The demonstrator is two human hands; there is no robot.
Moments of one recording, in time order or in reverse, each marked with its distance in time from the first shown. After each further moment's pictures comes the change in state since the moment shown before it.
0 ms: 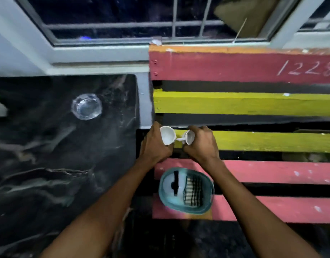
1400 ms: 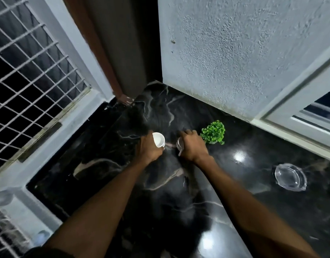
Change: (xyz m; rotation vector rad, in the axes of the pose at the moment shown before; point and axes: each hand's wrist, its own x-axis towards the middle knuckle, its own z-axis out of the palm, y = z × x) left_hand -0.055 -0.464 -0.539 0.005 0.343 -0.674; right_hand -0.005 -0.682 0.279 -0.378 -0.412 -0.767
